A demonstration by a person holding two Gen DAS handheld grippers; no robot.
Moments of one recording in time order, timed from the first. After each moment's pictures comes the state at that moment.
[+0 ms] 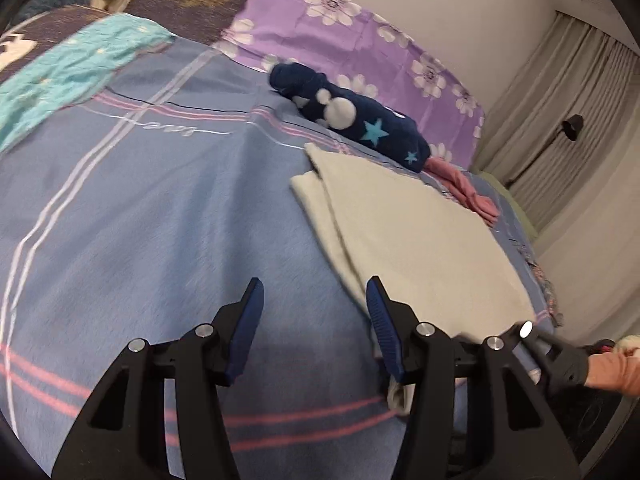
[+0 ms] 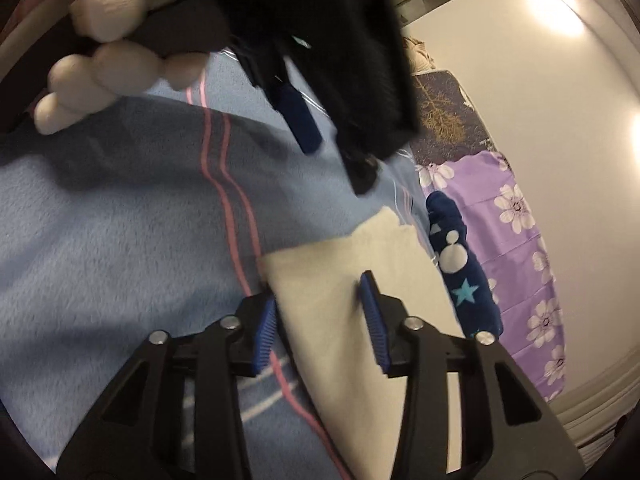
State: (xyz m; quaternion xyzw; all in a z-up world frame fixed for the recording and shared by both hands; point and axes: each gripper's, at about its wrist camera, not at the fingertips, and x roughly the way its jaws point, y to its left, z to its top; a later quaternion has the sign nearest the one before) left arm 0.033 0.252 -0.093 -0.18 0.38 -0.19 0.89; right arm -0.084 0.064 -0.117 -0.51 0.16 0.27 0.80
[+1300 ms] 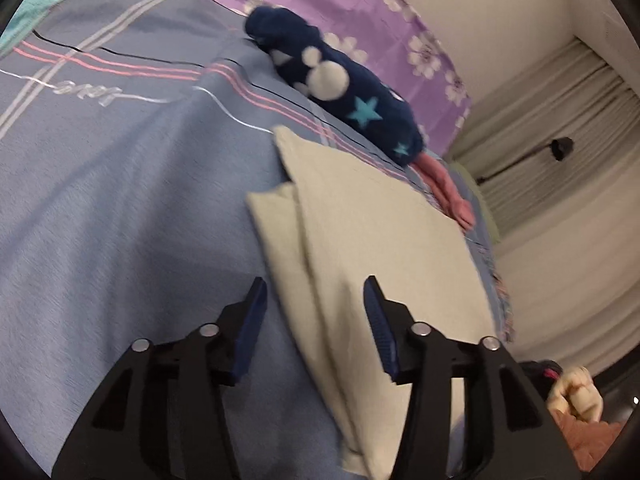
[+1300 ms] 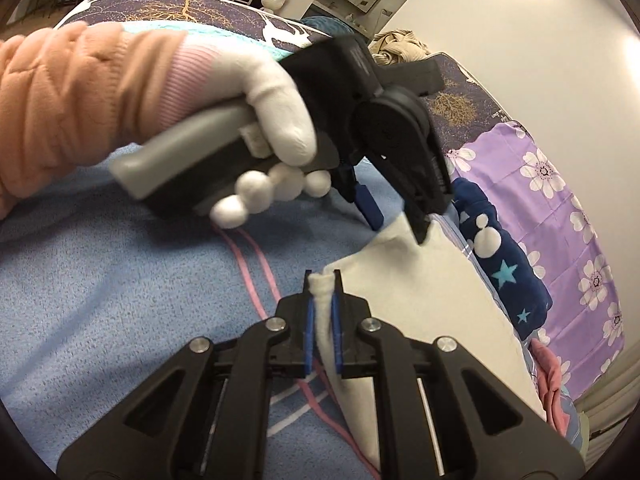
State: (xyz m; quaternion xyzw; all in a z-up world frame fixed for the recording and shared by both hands) left arm 0.128 0.231 -0.114 -0.26 0.45 -0.26 0.81; right arm -0.079 0.054 -0.088 -0.39 0.22 0.33 0.83
